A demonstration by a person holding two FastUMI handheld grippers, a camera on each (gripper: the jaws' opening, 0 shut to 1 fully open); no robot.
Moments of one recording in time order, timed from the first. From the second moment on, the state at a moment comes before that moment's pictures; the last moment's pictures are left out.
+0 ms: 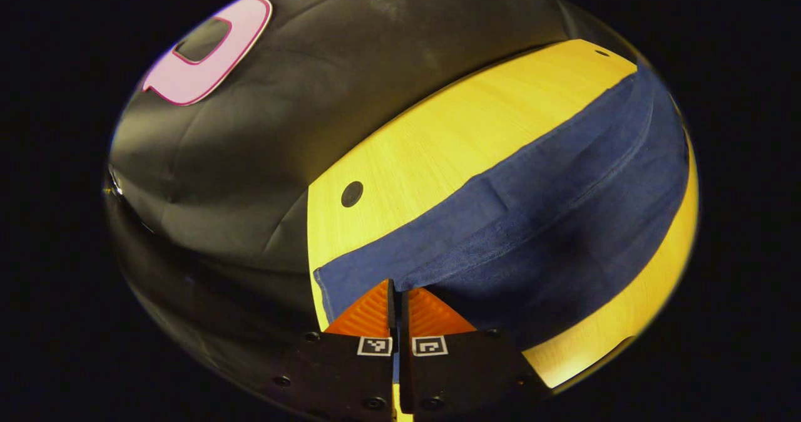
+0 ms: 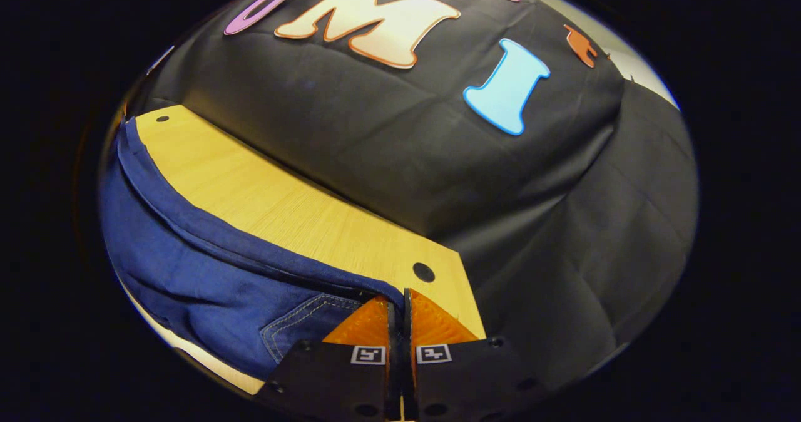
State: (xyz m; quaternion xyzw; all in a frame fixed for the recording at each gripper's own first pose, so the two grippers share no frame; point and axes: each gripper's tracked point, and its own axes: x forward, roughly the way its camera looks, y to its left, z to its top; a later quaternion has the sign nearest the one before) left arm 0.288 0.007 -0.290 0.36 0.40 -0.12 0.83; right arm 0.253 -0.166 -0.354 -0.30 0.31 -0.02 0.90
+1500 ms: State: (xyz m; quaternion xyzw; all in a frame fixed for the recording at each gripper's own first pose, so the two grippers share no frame) left arm 0.256 -0.083 -0.092 0.04 0.15 -0.13 0.98; right arm 0.169 -0.311 -0.441 0.11 0.40 -0.29 0.86
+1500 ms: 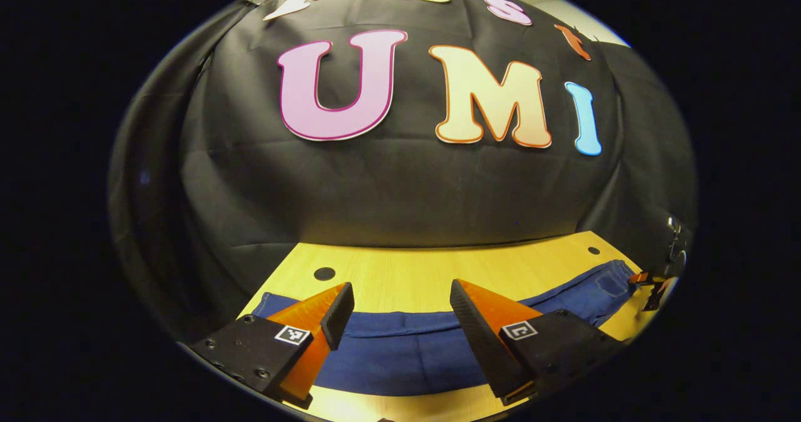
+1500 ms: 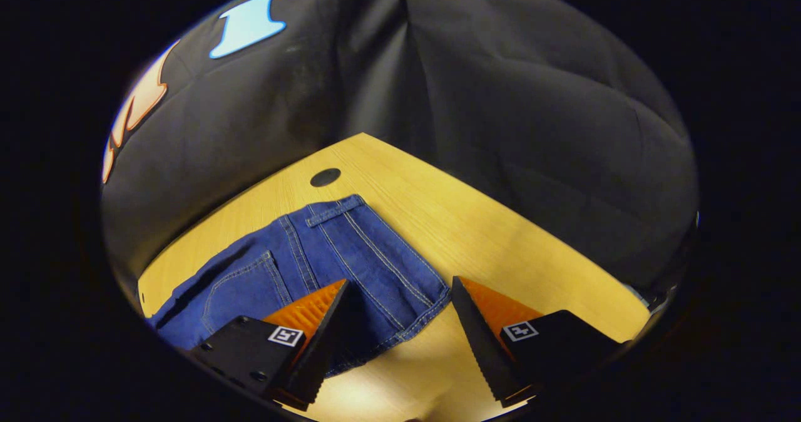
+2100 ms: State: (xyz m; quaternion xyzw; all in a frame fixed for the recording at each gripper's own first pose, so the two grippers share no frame) left arm 0.240 -0.057 -0.075 0.03 0.15 -0.10 0.98; right arm 0.191 -0.288 -0.384 0.09 0.34 -0.22 0.91
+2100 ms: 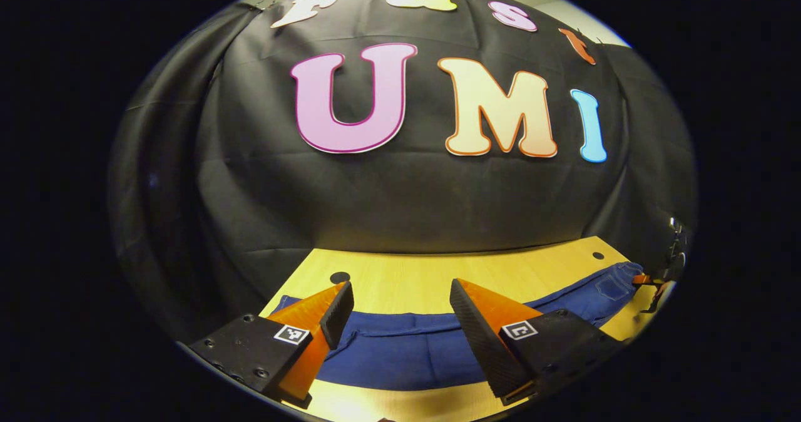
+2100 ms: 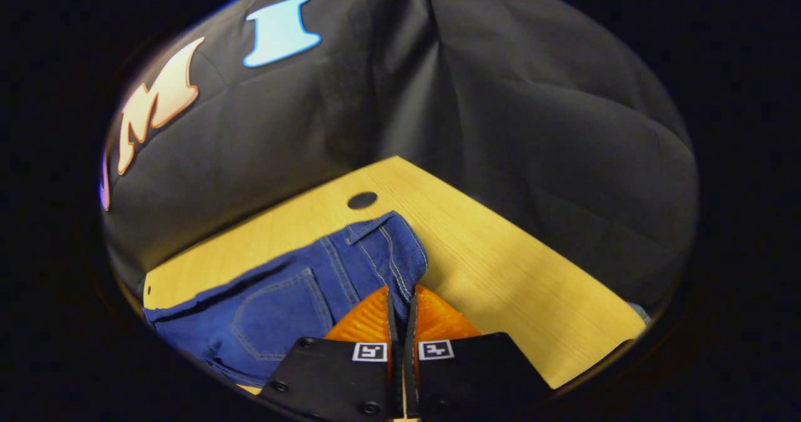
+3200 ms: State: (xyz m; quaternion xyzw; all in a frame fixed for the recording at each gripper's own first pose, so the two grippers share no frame) left arm 0.184 0.087 -0.104 0.02 0.18 -0.10 0.98; right arm 0.220 0.102 -0.268 0.17 0.25 0.04 0.95
